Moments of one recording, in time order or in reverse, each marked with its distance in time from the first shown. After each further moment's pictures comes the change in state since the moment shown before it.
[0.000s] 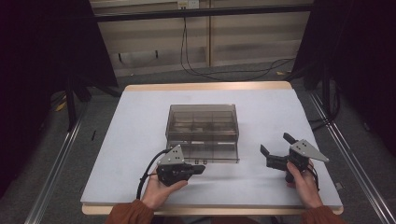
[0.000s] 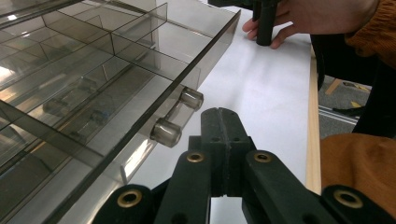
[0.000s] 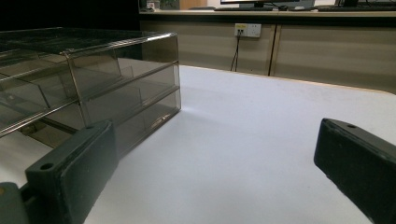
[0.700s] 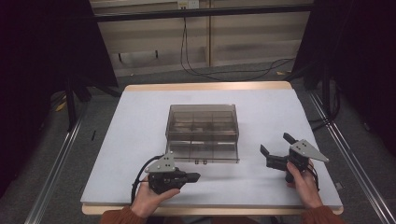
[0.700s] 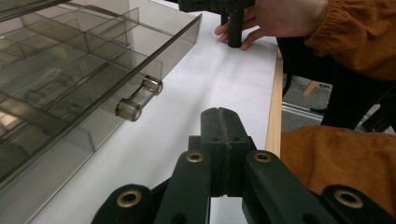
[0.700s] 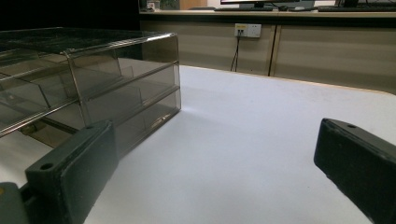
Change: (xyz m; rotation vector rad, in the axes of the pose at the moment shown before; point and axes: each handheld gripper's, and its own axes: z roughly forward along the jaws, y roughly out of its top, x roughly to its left) left arm -0.014 -0.007 -0.025 -0.025 -0.091 0.010; right arm 0.000 0.000 0.000 0.000 0.003 0.001
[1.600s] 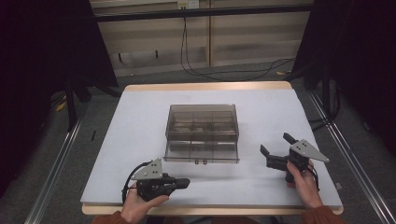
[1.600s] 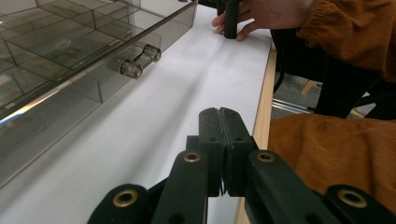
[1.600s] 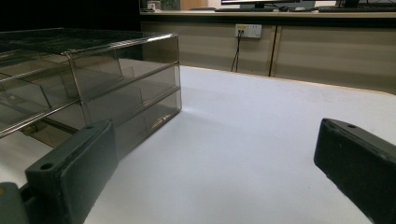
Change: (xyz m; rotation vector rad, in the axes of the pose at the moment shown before) left arm -0.006 -0.018 -0.026 -0.004 0.010 -0.014; right arm 0.000 0.000 0.000 0.000 0.001 0.002
